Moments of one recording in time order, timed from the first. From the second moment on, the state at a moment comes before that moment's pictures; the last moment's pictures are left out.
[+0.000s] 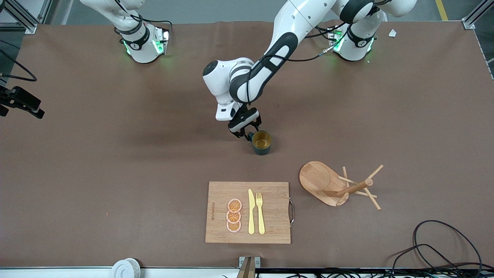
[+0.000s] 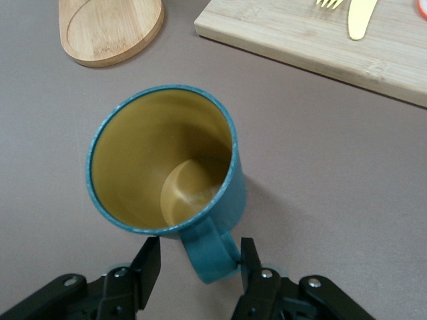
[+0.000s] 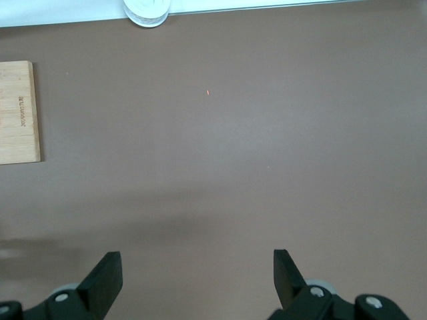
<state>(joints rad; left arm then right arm) -0.89 0.85 -0.15 -1.39 0.72 1.97 -1.86 -0.09 0.01 0.03 -1.53 -0.02 1.65 0.02</state>
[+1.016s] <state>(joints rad) -0.89 0.85 -0.11 -1.36 0.72 1.97 -1.86 -0.09 0.01 0.03 -1.52 -0.02 1.66 0.02</state>
